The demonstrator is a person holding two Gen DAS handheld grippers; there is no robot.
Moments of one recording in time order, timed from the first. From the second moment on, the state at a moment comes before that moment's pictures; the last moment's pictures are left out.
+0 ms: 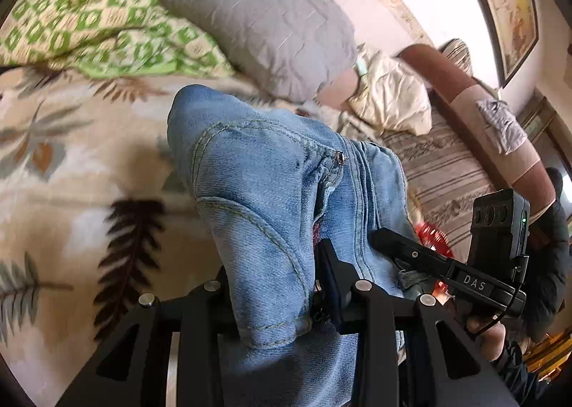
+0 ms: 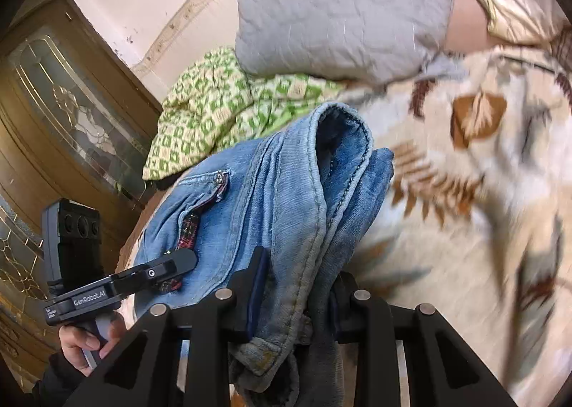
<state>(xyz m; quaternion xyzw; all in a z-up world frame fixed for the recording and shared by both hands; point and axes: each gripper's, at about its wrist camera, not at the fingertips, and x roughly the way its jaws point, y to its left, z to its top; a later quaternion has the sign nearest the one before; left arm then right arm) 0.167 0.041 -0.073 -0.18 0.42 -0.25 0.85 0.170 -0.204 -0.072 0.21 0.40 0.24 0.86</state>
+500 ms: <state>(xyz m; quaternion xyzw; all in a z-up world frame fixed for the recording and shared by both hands) 0.211 0.030 -0.163 -0.22 0.50 -0.23 0.80 0.215 -0.210 -0.158 0.19 0.48 0.21 0.83</state>
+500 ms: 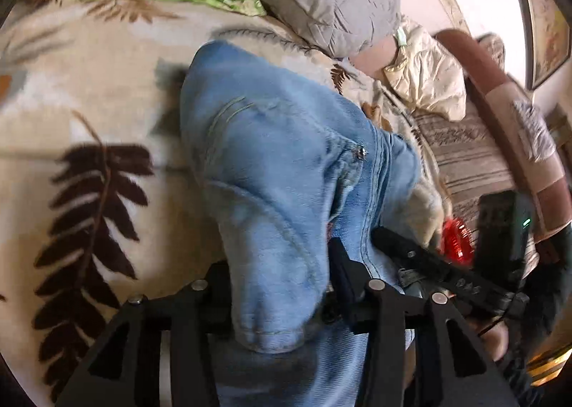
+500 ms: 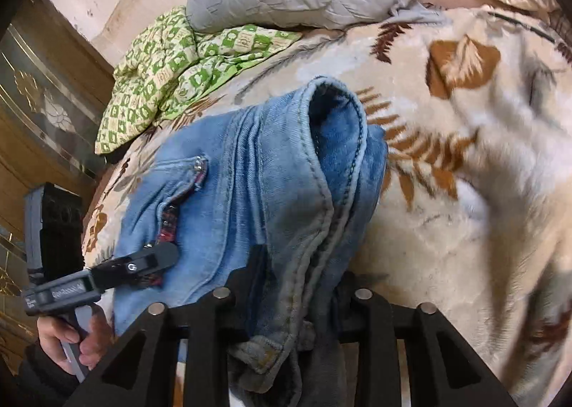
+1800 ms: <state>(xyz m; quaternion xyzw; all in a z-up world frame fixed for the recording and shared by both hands) 0.194 0.030 -0.124 -0.23 0.48 -0.24 0.81 0.206 -0.233 -0.133 0.19 0.47 0.16 0.85</state>
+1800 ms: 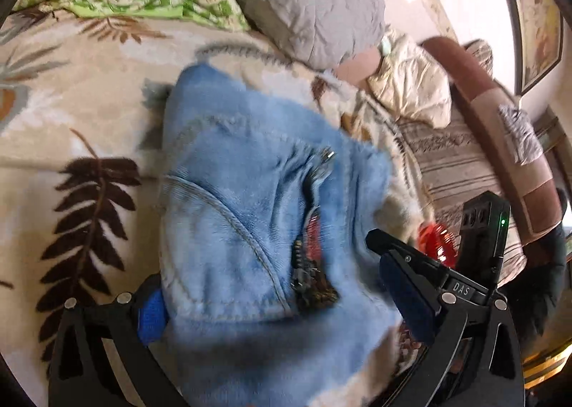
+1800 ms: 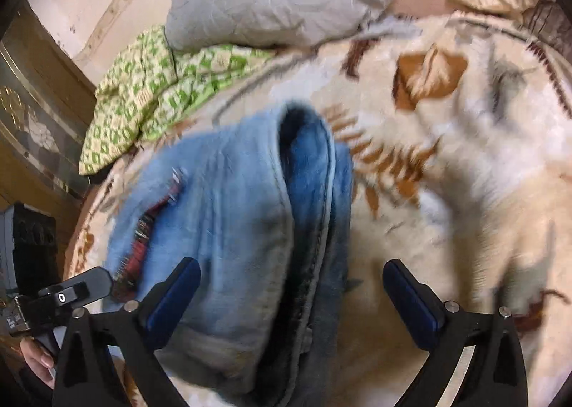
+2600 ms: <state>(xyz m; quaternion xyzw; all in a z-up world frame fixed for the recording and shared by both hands) 0.020 0.010 -0.014 0.01 0.30 0.00 0.95 0.006 -0.223 0.002 0.05 0.31 -0.01 0.95</state>
